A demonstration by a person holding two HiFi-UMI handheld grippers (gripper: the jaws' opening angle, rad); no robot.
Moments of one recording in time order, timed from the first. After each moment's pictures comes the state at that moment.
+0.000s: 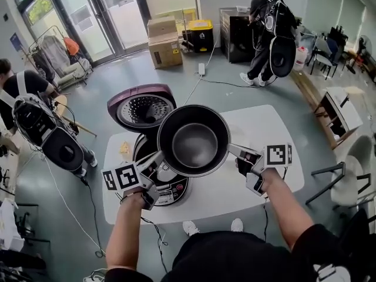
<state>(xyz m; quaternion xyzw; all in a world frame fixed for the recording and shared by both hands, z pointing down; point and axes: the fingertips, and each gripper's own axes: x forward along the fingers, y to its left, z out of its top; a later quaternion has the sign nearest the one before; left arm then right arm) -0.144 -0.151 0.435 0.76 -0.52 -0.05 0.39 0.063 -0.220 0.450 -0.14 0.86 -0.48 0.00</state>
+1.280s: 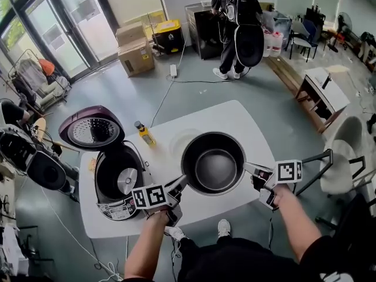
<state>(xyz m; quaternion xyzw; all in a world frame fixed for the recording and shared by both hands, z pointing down) 0.115 -0.197 0.573 0.75 -0.43 -0.01 0.49 0.320 -0.245 0.549 -0.23 0.81 -0.53 0.01</state>
